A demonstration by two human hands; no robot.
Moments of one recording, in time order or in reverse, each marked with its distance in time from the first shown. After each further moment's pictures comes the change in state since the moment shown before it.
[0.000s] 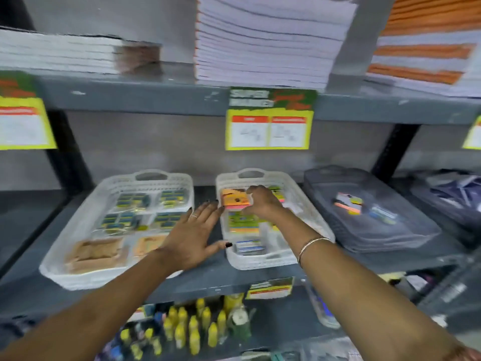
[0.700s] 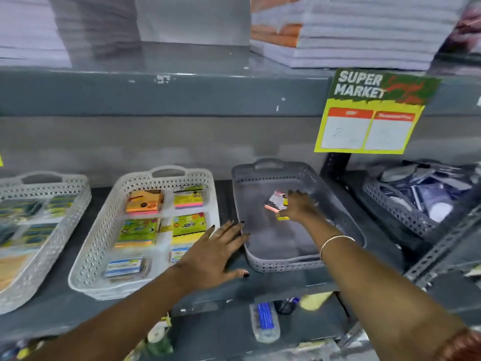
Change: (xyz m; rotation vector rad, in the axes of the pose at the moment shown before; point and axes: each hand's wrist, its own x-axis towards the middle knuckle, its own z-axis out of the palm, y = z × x) left_hand 0.172 0.229 0.093 0.025 -0.180 0.170; right_hand 0.031 0.342 -0.075 -0.151 0.016 0.239
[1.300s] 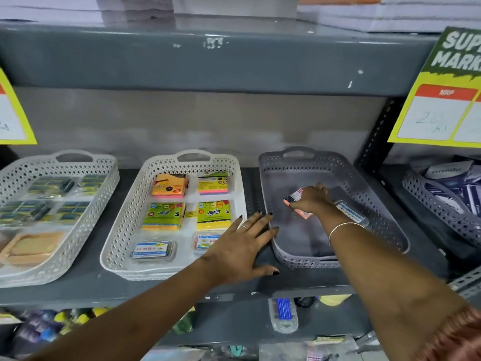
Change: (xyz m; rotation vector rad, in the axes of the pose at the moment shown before) left_hand -0.003 0.002 0.003 -0.019 0.025 -0.002; right_hand 0.036 -0.024 0.034 -0.037 -0.101 0.106
